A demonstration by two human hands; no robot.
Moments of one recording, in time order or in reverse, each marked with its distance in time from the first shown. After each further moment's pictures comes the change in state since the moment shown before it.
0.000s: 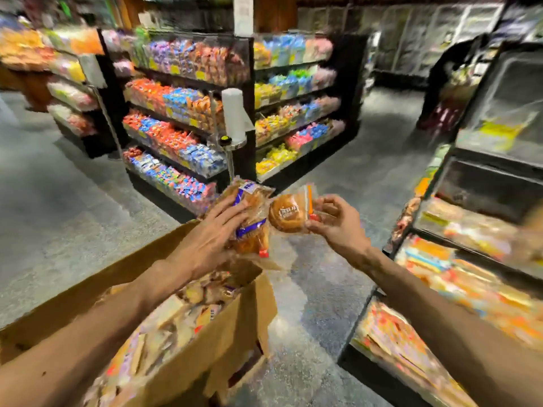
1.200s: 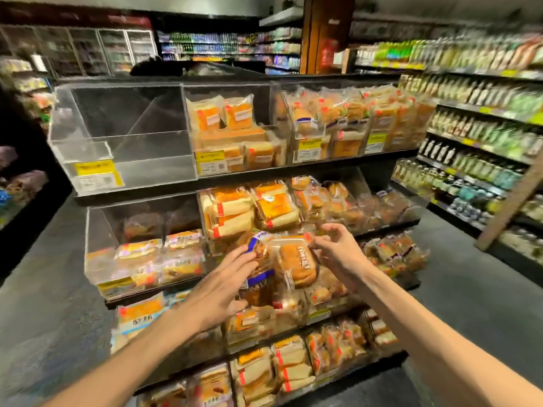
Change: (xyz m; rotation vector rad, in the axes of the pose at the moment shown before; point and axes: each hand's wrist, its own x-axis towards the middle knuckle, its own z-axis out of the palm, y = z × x) left_hand 0.383 0.561 0.167 -0.519 -0.211 0.909; right_hand -0.247 0.020 -0.574 0.196 1.120 0.284
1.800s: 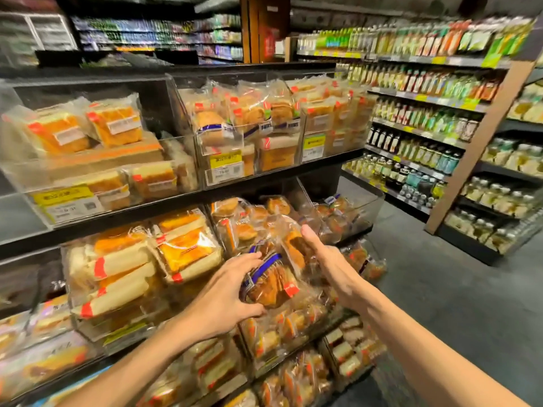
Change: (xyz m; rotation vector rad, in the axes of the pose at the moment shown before) left_hand 0.247 0.040 0.070 -0.335 -0.104 -0.125; right_hand 0.135 -0.026 -0.149 -0.265 -0.016 0.128
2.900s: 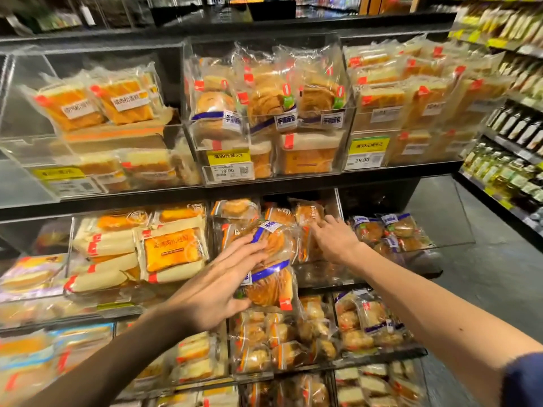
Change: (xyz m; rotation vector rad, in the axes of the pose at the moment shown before) left_hand 0.115 0.024 0.014 0.277 -0.096 -0.219; right_hand 0.286 0.007 -0.080 -1.795 -0.274 -0.612
